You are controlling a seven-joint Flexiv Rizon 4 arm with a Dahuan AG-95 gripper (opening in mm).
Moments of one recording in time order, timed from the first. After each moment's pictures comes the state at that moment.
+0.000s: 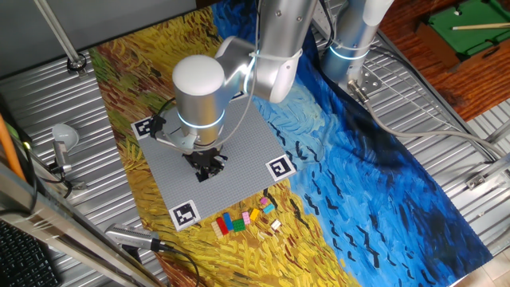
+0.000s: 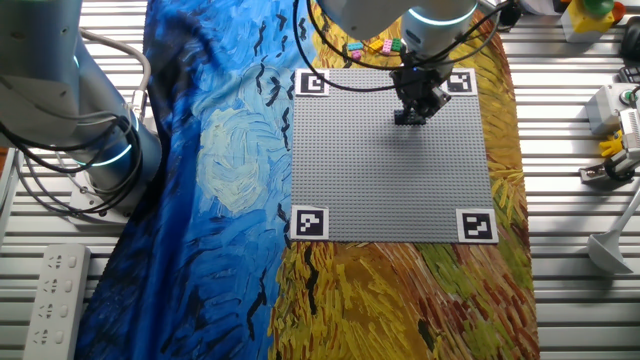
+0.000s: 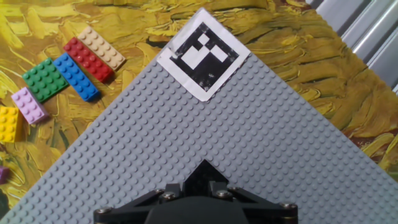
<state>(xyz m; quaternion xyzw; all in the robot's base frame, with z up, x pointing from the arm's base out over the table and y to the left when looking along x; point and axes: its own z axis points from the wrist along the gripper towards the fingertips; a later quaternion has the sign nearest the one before) 0.545 0.123 0.016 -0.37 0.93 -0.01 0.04</state>
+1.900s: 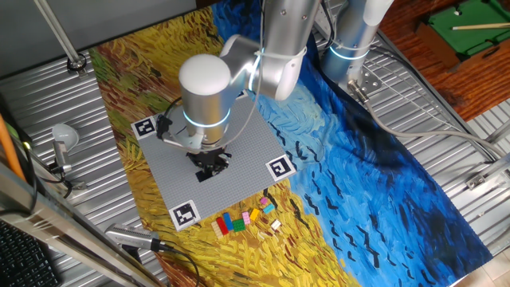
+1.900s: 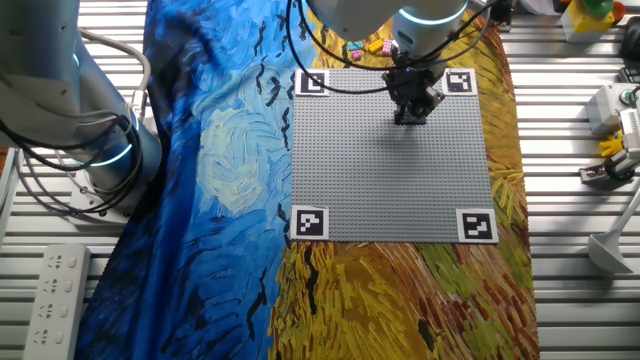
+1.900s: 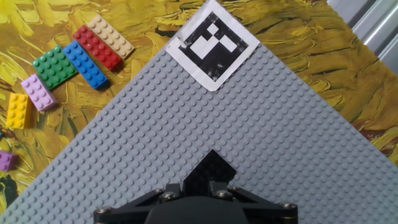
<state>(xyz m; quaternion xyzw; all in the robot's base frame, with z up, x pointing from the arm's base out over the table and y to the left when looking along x) 0.534 0.120 0.016 -0.40 0.91 -0.02 0.04</state>
